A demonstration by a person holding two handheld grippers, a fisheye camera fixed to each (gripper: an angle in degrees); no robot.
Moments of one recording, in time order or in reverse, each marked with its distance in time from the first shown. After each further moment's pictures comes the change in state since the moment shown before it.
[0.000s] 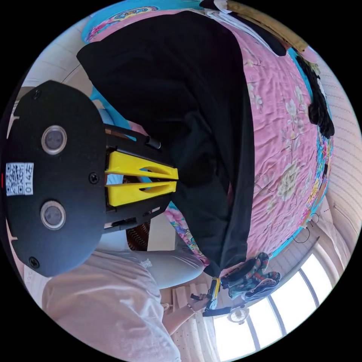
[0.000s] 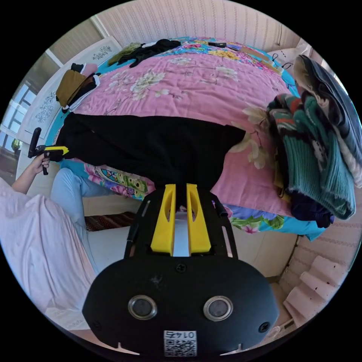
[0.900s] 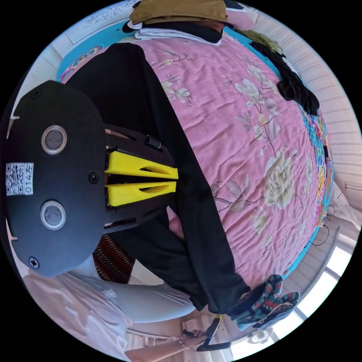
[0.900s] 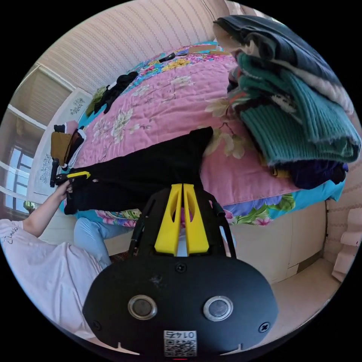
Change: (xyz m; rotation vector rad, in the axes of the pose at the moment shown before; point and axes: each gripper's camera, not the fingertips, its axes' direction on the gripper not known) left arm 0.041 -0.222 0.066 -0.027 -0.266 0.172; right arm 0.108 0.032 -0.017 0.213 -0.136 0.307
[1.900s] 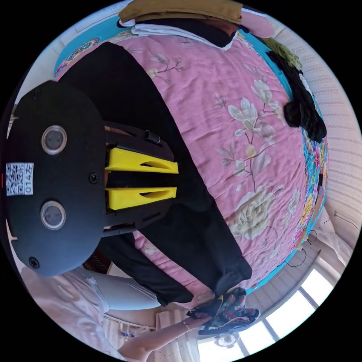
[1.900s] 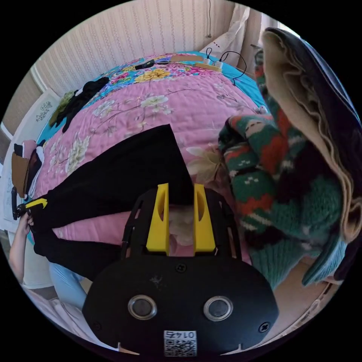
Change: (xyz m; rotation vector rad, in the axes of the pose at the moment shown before) left arm -0.068 -0.166 0.089 0.030 0.072 -0.181; right arm 0.051 -0.132 0.088 0.058 0.288 0.058
